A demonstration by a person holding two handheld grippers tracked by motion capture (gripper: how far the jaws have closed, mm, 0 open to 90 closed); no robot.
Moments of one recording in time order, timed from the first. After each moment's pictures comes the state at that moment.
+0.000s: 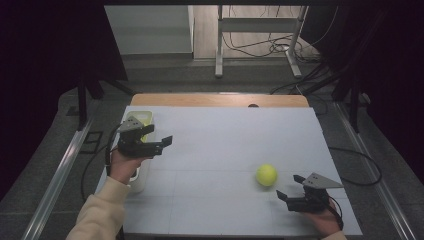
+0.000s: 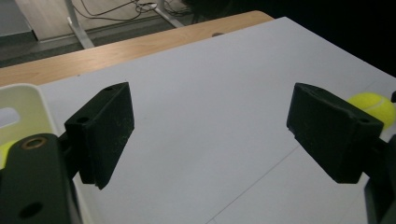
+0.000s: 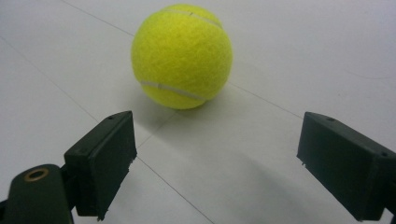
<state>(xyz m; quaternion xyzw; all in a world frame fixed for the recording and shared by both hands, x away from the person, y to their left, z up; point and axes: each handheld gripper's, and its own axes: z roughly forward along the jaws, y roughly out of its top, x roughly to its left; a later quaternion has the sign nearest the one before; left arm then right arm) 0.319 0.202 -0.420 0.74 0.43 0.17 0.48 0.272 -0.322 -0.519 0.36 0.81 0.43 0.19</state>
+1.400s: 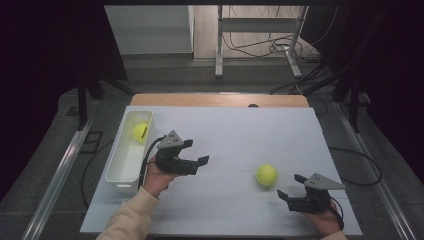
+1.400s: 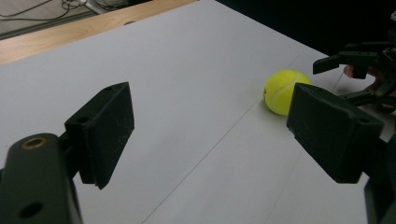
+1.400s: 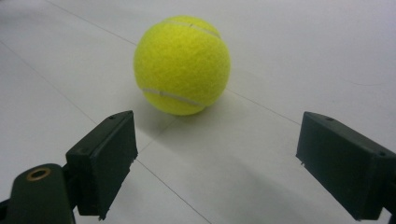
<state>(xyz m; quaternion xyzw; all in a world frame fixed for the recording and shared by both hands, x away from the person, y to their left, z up) 0.307 0.115 -0.441 0.78 0.35 0.11 0.50 0.270 -0.324 -0.516 0.36 0.80 0.44 0.20</state>
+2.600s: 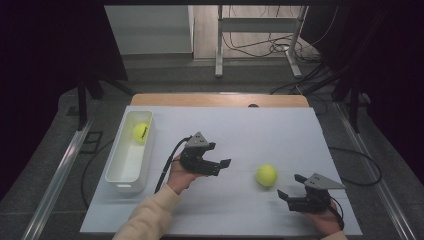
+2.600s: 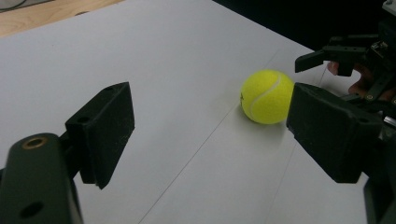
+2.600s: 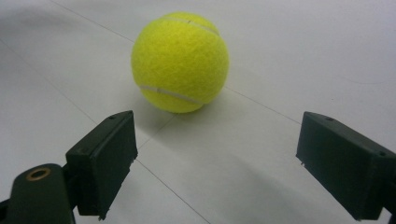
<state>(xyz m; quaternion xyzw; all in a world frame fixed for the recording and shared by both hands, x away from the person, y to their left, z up) 0.326 0.058 -0.457 0.80 0.32 0.07 0.50 0.271 -0.324 -0.517 0.36 0.80 0.44 0.20</state>
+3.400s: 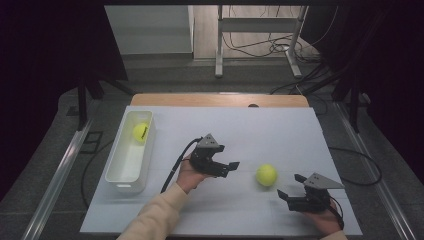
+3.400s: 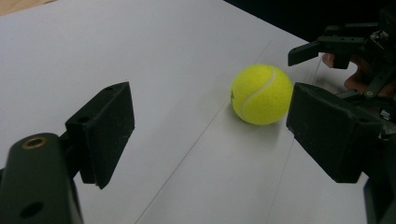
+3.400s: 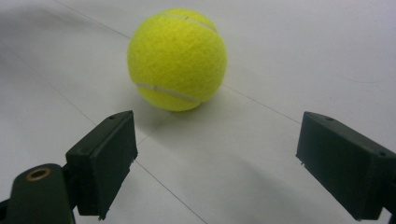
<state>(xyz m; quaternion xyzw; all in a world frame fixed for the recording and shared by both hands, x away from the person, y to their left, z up) 0.336 0.034 -0.469 0.81 0.30 0.05 0.49 0.272 -0.324 -0.518 0.36 0.80 0.43 0.20</state>
